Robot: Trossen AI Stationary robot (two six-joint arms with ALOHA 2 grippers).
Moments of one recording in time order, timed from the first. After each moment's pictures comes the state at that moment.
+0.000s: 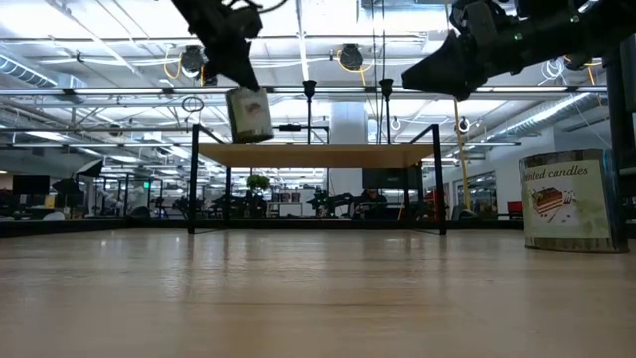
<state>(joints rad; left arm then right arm) 0.48 1.39 1.37 -0.78 0.01 -0.03 -0.08 0.95 0.44 0.36 0.18 0.05</state>
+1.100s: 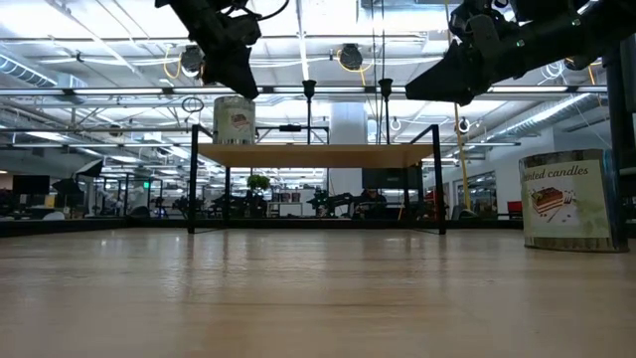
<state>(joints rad) 0.53 1.41 1.37 -0.78 0.02 0.03 -0.08 0.95 0.44 0.29 0.18 0.01</state>
